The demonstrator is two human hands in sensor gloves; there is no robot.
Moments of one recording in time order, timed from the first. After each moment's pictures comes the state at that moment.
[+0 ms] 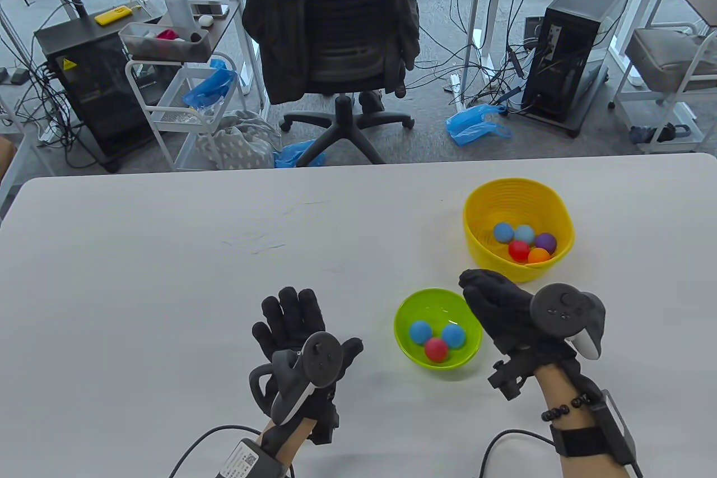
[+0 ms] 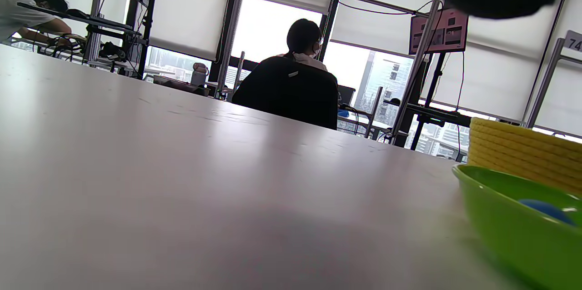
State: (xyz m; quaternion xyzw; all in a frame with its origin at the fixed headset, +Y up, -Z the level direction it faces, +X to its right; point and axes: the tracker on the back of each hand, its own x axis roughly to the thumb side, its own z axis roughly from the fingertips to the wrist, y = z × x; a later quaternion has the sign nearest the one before) left_hand -0.126 -0.702 -0.314 0.06 0.00 0.14 0.99; right_hand 0.205 -0.661 -0.356 0.19 -0.07 0.92 0.34
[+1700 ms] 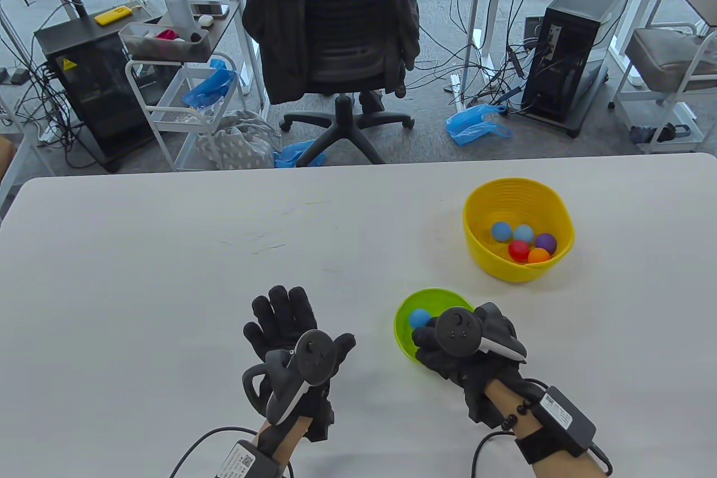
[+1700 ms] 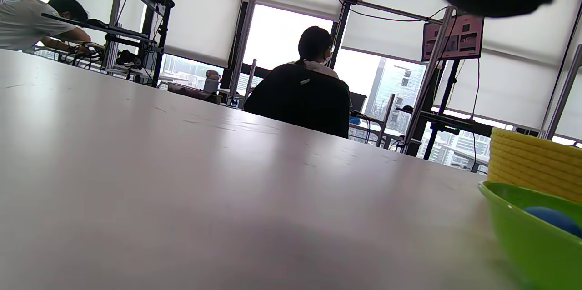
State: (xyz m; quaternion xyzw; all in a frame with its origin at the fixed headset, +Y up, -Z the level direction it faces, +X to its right) left_hand -0.135 -0.698 -0.315 0.07 0.03 0.14 0.99; right_hand 0.135 -0.726 -0.364 0.23 0.09 0.96 0.16
